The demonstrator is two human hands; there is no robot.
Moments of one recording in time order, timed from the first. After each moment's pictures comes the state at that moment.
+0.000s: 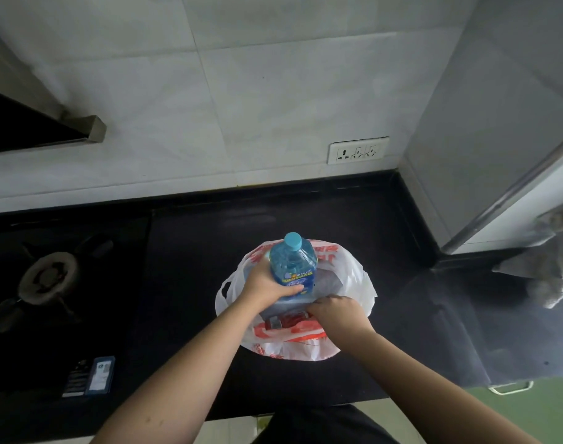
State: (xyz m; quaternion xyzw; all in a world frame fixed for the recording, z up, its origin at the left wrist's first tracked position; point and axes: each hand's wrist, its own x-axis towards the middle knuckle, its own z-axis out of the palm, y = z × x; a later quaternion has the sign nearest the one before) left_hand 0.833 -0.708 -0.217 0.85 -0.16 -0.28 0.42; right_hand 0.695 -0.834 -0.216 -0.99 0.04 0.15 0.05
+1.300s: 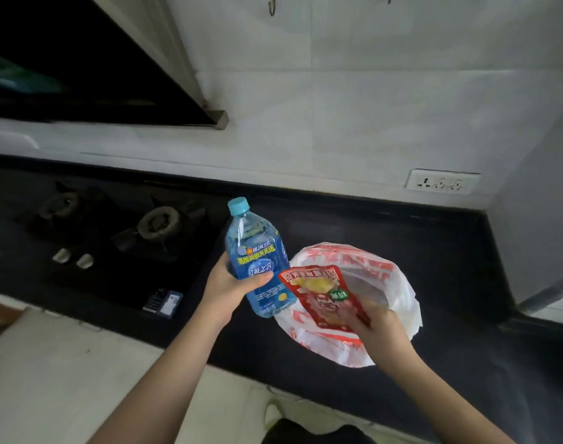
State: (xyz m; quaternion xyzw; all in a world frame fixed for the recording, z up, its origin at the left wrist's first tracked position) left_hand 0.761 -0.570 -0.115 0.71 0.02 -0.11 0.70; right_hand 0.659 -0.819 -0.142 -0.88 0.08 0.03 0.46
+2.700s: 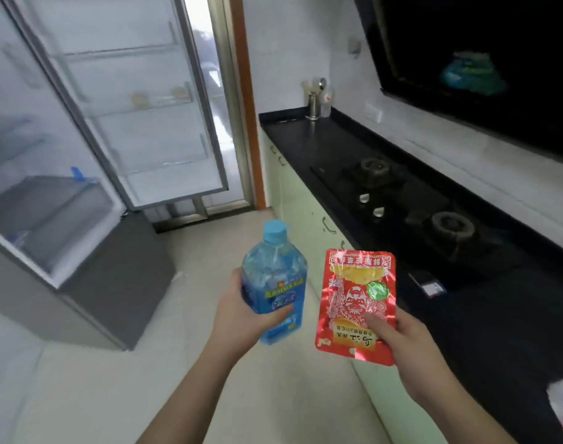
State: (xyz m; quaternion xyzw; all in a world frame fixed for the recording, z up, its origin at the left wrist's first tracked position) left_hand 0.363 -0.225 -0.056 0.71 0.33 0.29 0.55; right_hand 0.517 -0.424 -0.059 -0.70 -0.12 0.34 0.61
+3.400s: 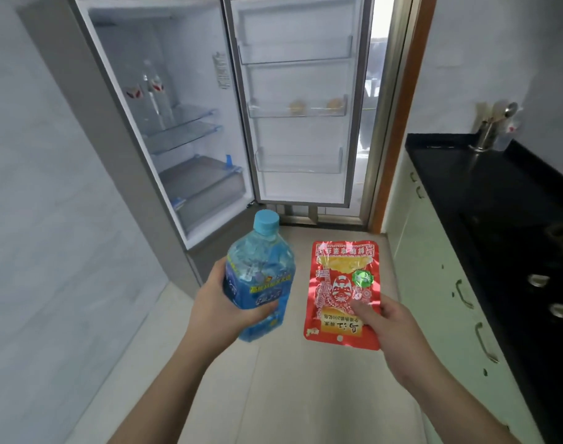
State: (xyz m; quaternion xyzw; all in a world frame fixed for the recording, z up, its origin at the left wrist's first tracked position) left_hand 0.265 -0.117 -0.009 0.67 0.52 0.40 0.36; right_hand 0.510 -0.192 -0.040 -0.61 -0.33 0.49 0.54
